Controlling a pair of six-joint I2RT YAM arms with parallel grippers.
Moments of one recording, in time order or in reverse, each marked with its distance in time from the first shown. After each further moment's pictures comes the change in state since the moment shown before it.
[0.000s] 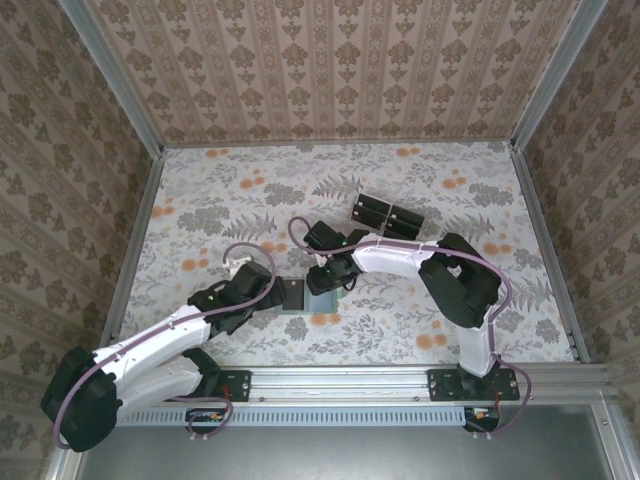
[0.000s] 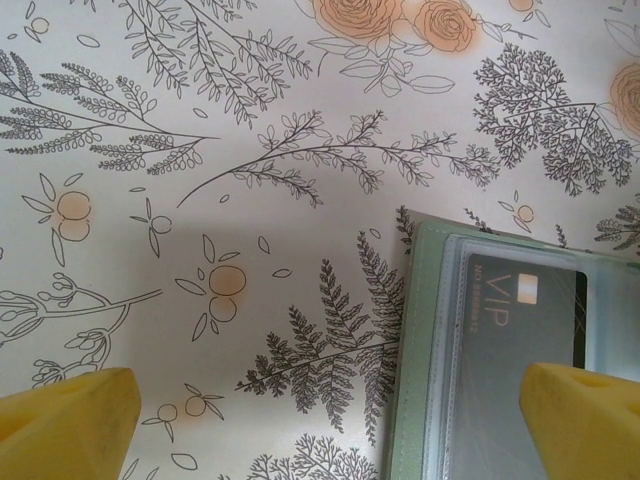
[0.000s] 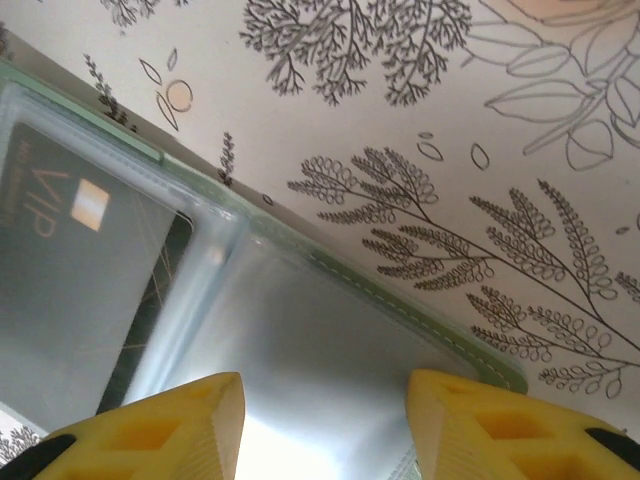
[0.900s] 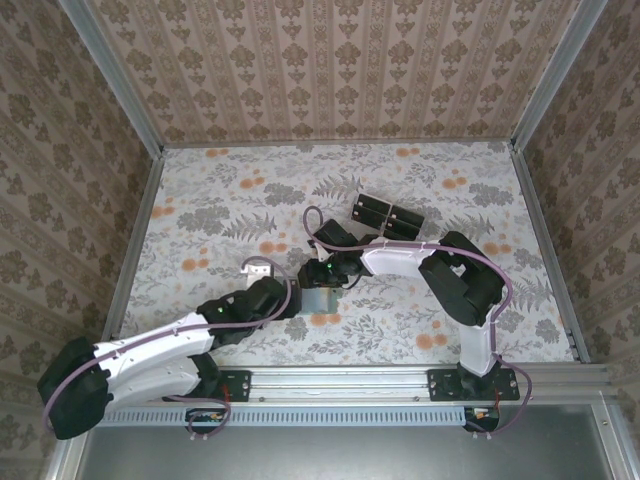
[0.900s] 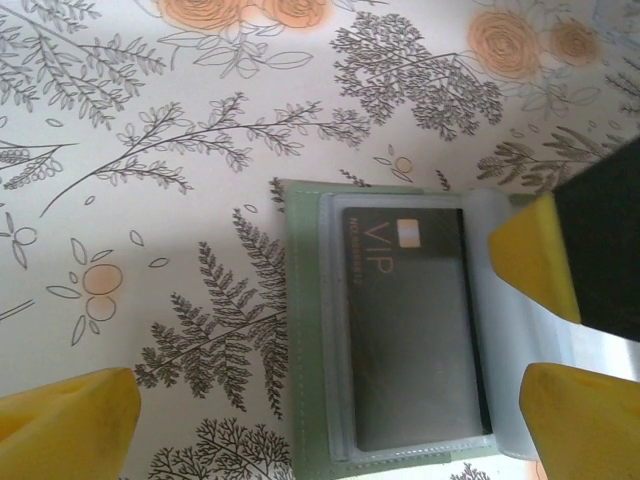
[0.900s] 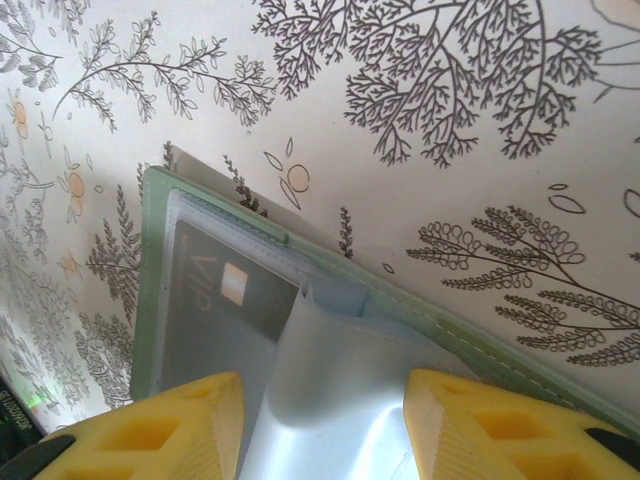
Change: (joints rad) left arm -0.217 -0.007 -0.045 0.117 -0.084 0.039; right arm -0.047 -0.011 -0.124 0.315 -0.251 0.264
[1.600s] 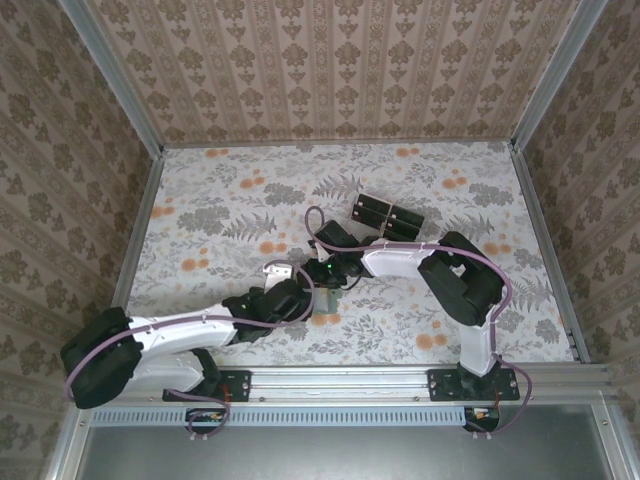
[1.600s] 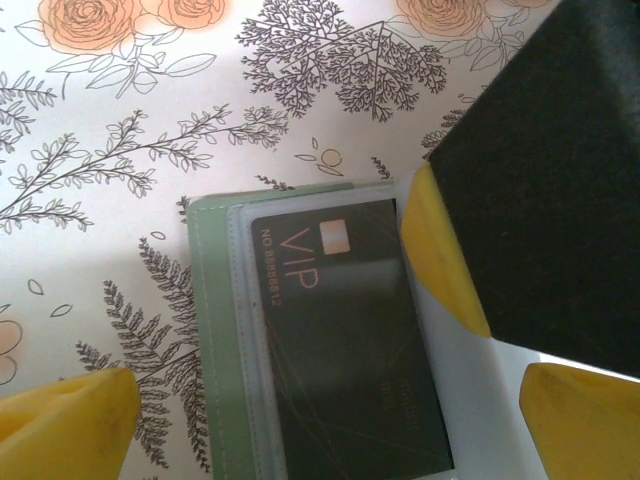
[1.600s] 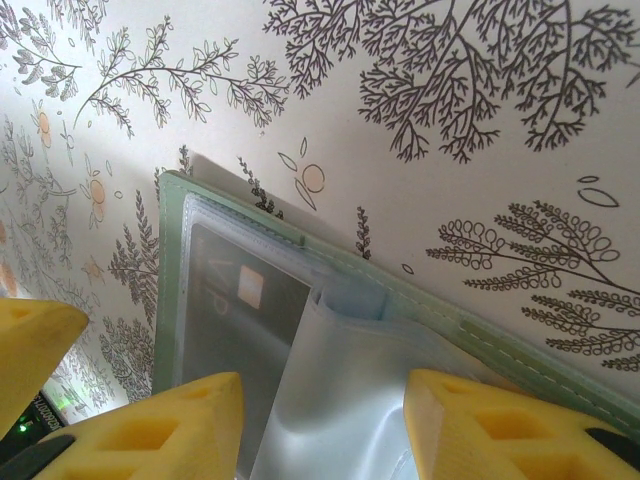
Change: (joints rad) left arm -0.076 0.233 0.048 0.130 -0.063 0.075; right arm 0.000 0.000 -0.019 0.043 -0.023 0.044
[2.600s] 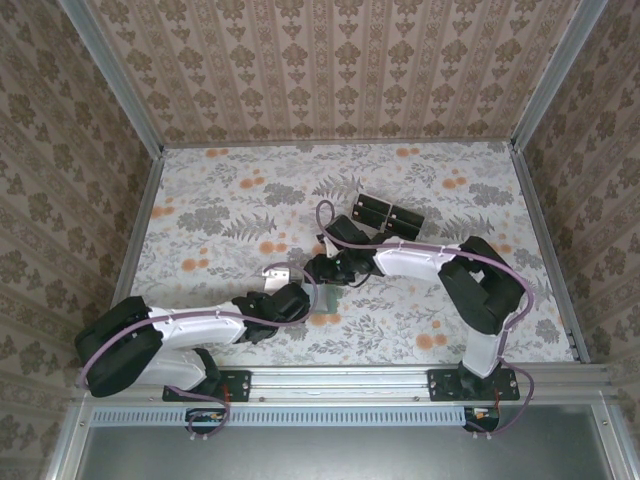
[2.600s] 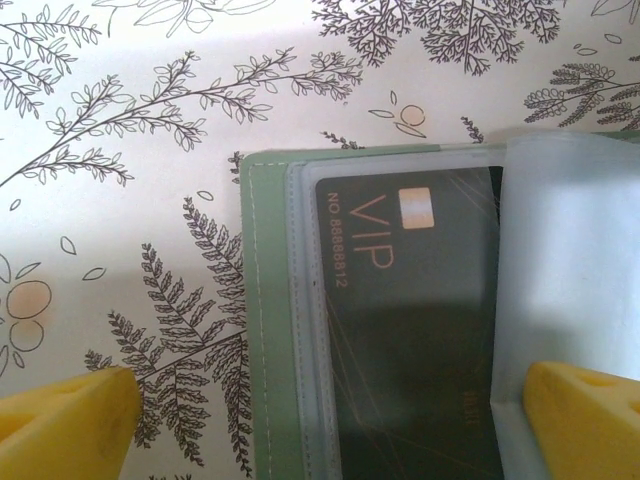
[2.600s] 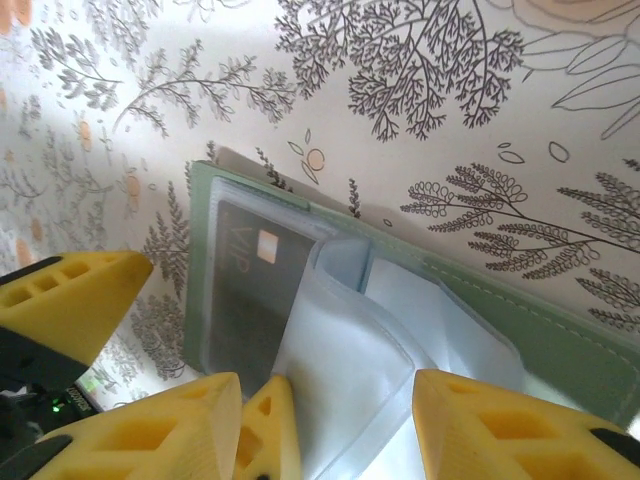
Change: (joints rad) left arm 0.000 0.098 -0.010 -0.003 -0.056 -0.077; right arm -0.031 -0.126 -0.049 -0.048 0.009 0.012
